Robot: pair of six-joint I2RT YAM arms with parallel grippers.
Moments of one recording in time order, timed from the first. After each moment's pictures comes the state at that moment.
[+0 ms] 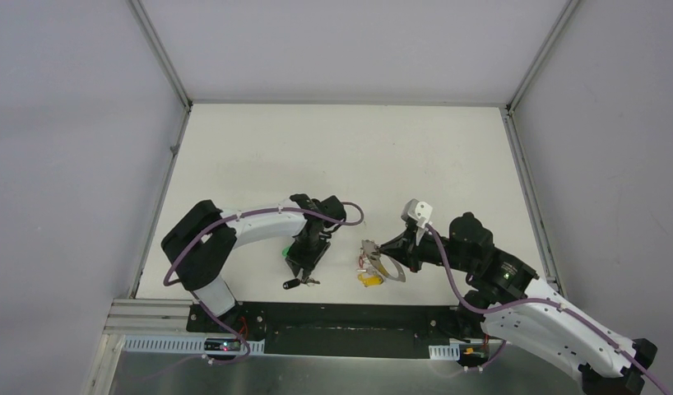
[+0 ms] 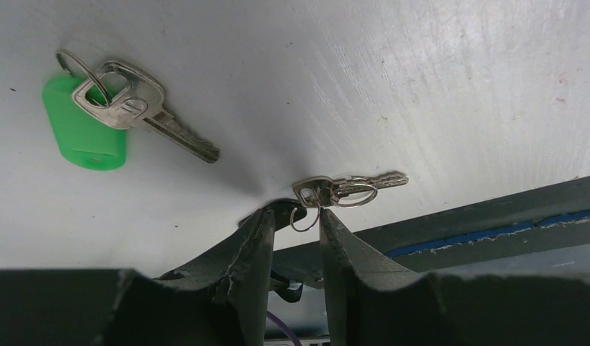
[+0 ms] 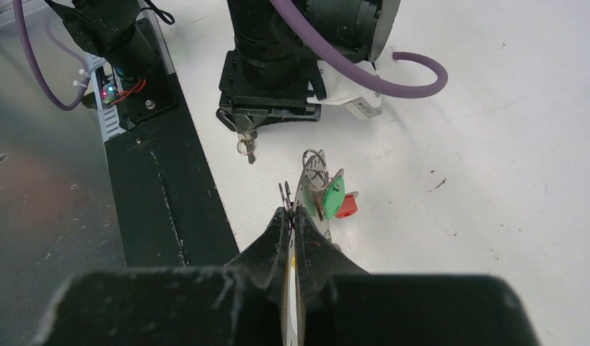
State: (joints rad) left arm -0.90 1.65 0.99 -0.88 0.09 -0.41; right arm 0.90 0.55 0.60 -0.37 -0.30 0.03
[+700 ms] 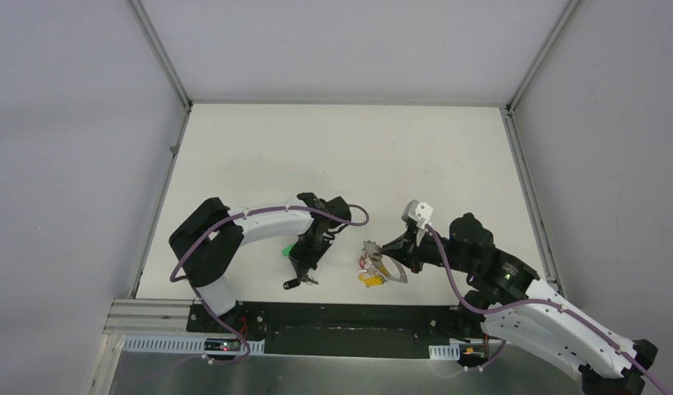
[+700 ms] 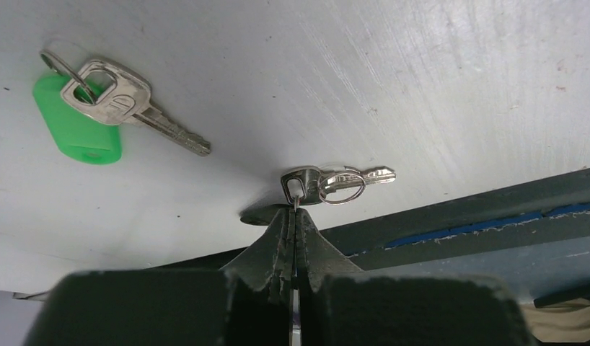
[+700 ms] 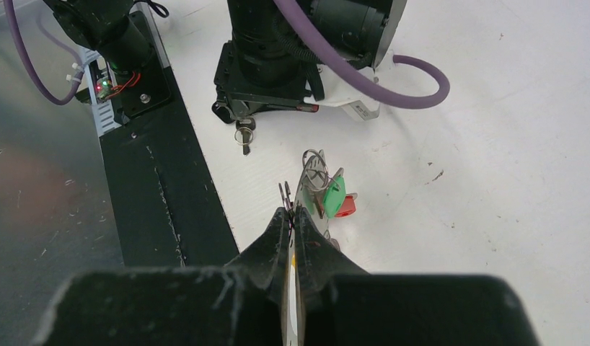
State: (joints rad) left arm -0.92 1.70 1.04 -0.95 0.09 -0.37; right arm 0.90 0.54 0.60 -0.39 -0.29 0.03
